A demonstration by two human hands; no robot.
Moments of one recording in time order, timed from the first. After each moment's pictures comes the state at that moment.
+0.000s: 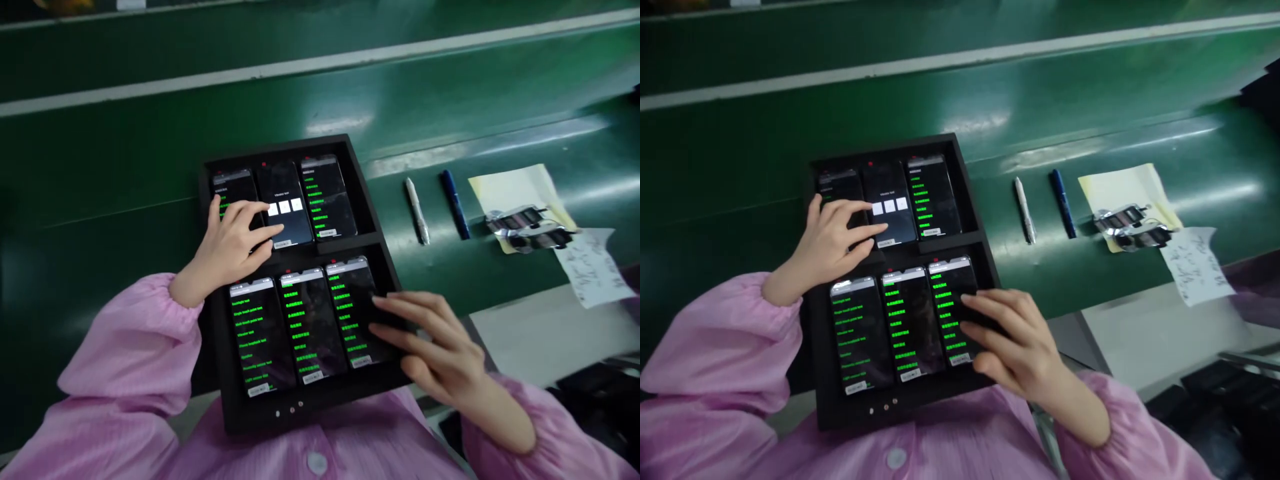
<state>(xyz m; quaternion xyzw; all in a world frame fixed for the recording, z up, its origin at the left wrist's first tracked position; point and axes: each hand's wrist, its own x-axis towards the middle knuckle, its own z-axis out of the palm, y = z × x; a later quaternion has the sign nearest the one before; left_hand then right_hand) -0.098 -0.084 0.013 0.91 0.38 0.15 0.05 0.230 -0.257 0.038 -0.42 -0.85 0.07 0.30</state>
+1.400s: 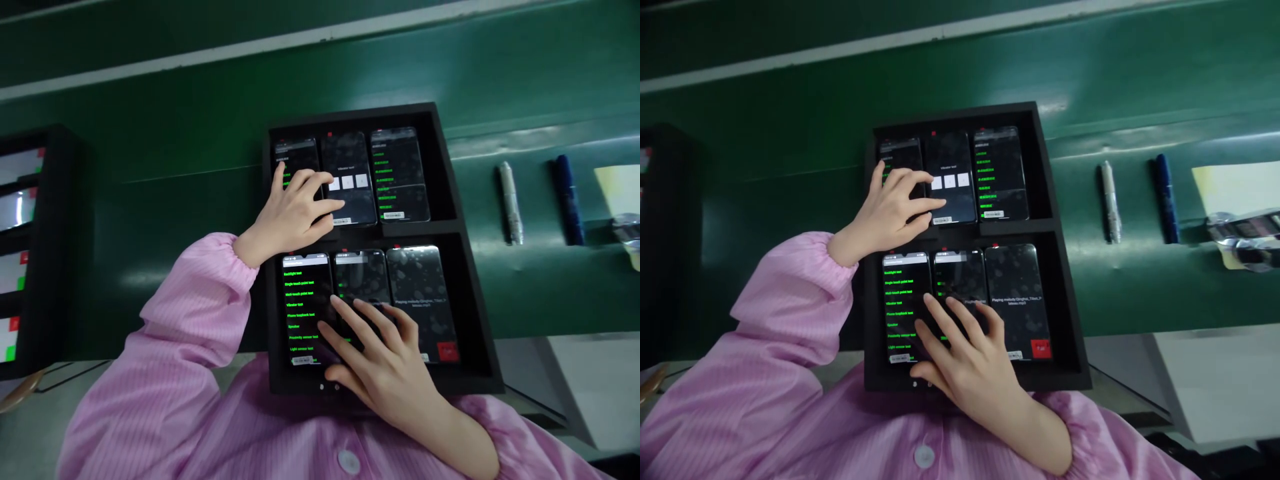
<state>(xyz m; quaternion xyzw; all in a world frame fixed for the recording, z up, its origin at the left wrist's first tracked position) -0.096 -0.081 0.012 0.90 0.39 0.15 0.08 0.107 -0.282 0.015 -0.43 -0.87 0.05 0.23</state>
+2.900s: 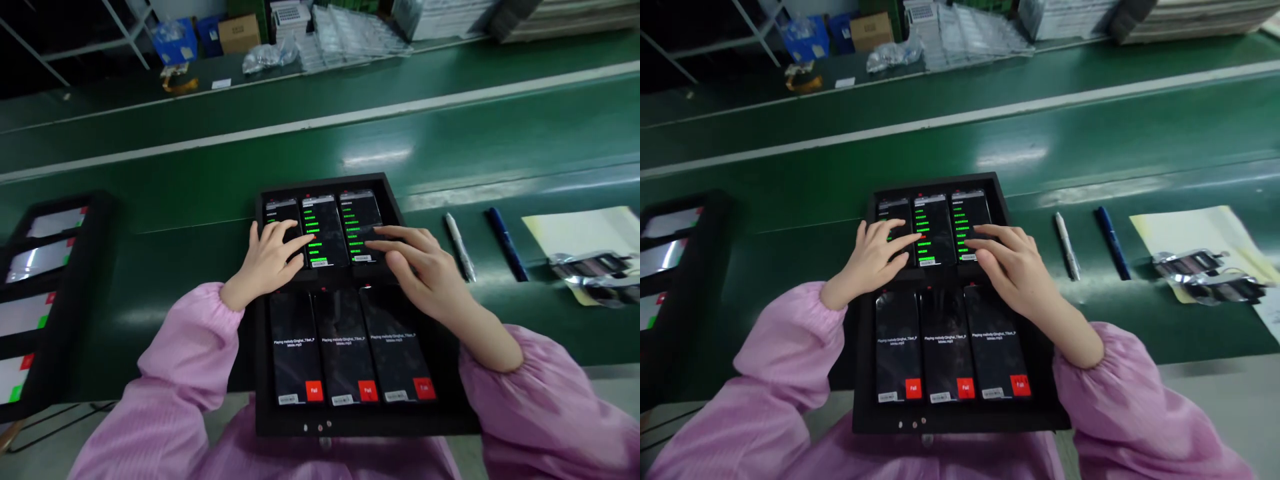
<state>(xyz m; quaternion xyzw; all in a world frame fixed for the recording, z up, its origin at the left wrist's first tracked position) -0.102 -0.096 0.031 0.86 0.49 0.12 0.08 0.206 -0.125 0.033 -0.49 -0.81 0.09 0.32</state>
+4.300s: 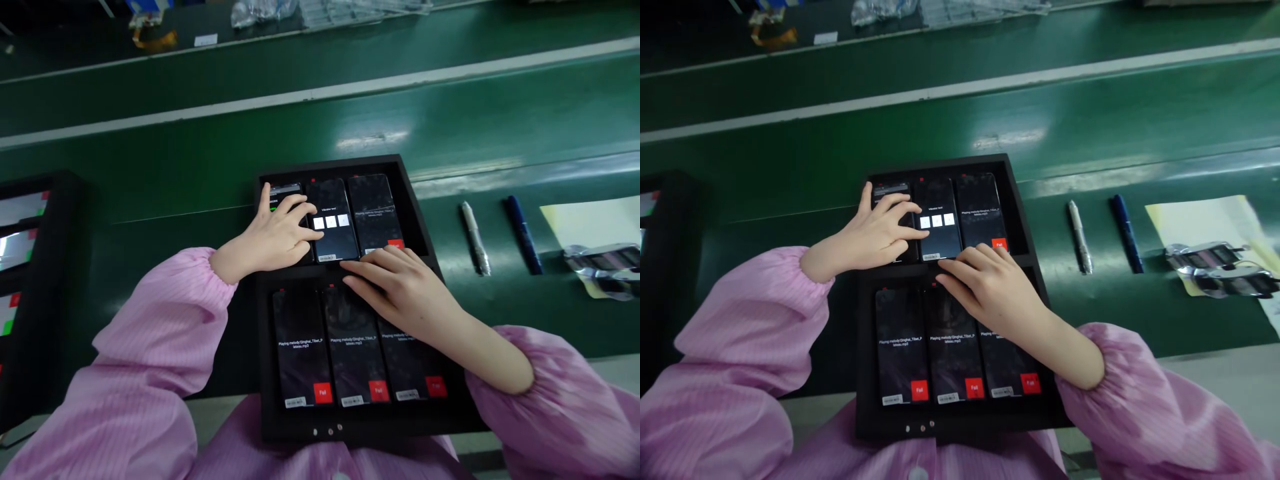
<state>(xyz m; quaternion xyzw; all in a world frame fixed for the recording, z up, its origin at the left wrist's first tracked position) -0.100 -0.050 0.046 0.93 0.37 0.03 0.09 0.155 -0.142 0.040 -0.41 -0.89 0.04 0.21</state>
